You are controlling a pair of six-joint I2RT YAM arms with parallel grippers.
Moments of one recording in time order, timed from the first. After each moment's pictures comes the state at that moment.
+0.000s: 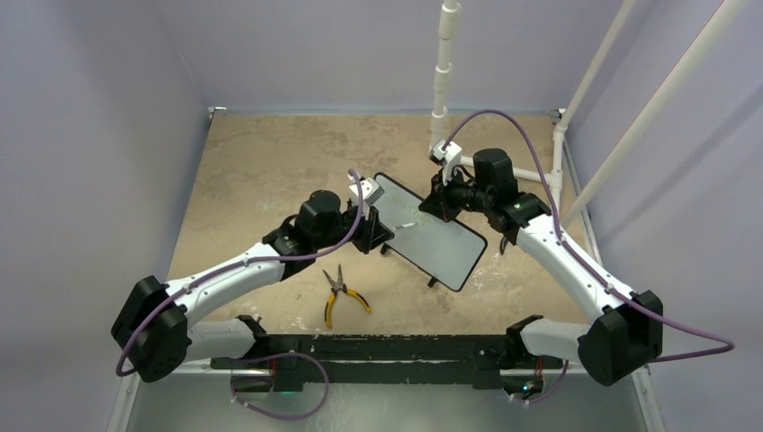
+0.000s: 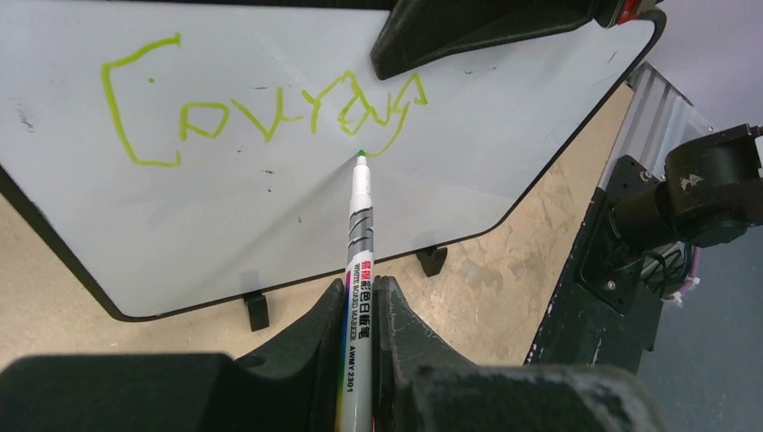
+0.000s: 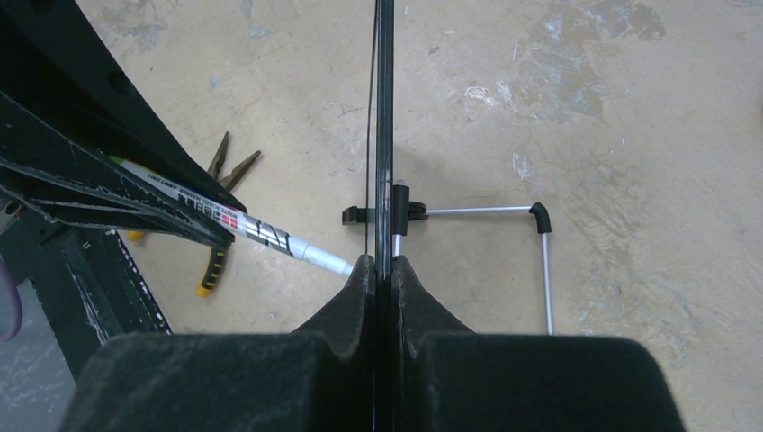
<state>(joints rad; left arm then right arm) -0.76 1.22 0.75 0.12 0.31 -0.25 0.44 1.22 1.01 -0.35 -0.49 -0.07</state>
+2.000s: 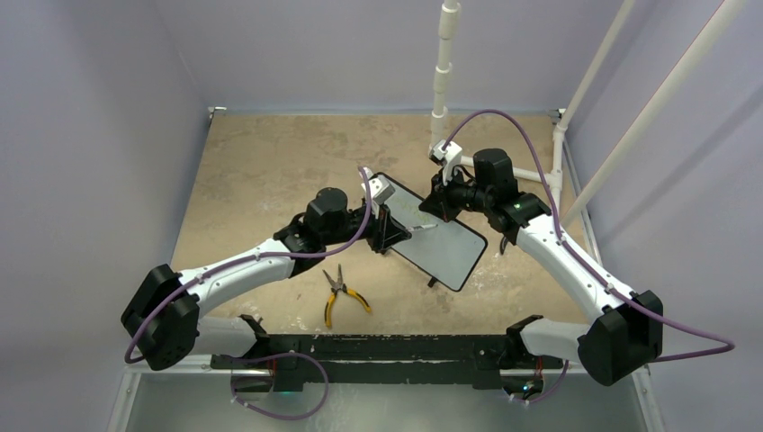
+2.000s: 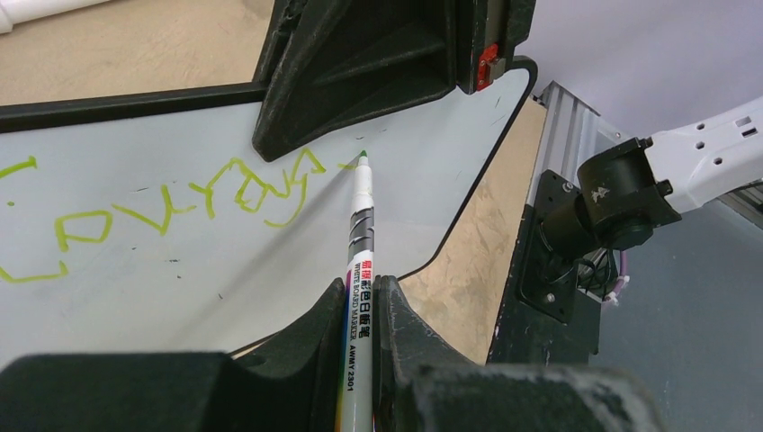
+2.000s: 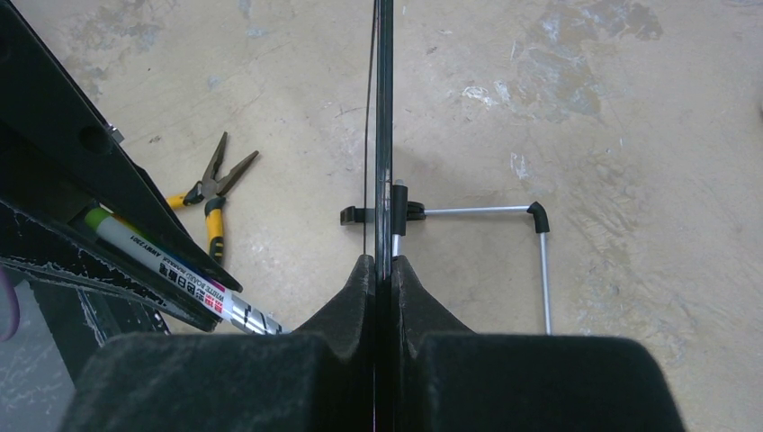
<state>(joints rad) -0.79 1.29 0.78 0.28 0.42 -0.28 0.44 1.22 1.01 -0.35 -0.49 -0.07</state>
